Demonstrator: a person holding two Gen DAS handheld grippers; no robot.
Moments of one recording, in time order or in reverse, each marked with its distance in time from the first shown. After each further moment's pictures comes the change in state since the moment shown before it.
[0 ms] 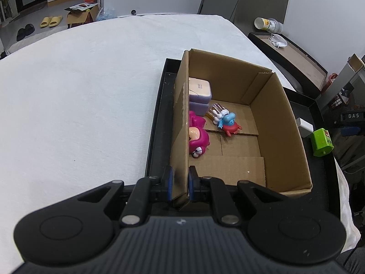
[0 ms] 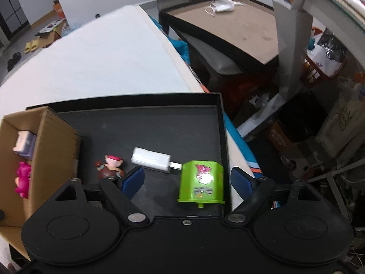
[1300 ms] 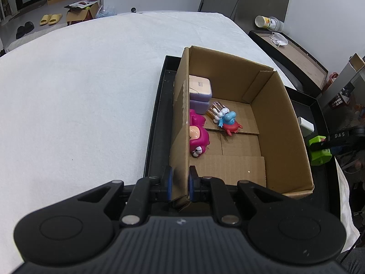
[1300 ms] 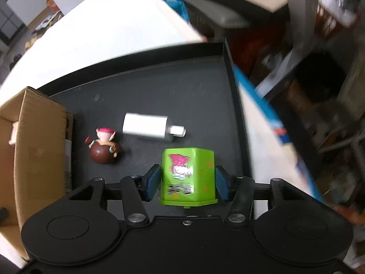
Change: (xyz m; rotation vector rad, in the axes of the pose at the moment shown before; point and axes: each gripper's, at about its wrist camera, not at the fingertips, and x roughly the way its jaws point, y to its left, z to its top) left arm 0.006 0.001 0.001 -0.003 0.010 -0.003; right arm 0.044 -0.014 -0.021 0.116 0.160 0.120
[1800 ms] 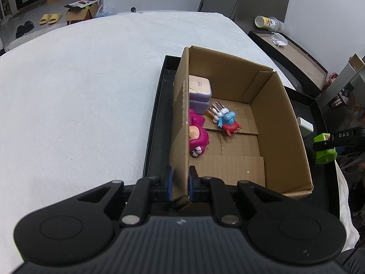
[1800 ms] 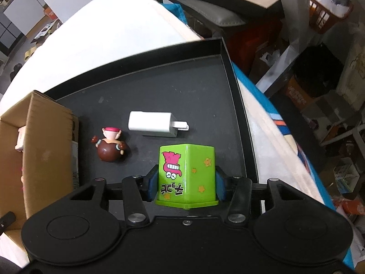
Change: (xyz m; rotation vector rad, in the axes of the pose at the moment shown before) left arm -0.001 -0.001 0.000 -0.001 0.001 -0.003; right arm -0.015 0.005 -0.008 0.017 -0.038 -0.004
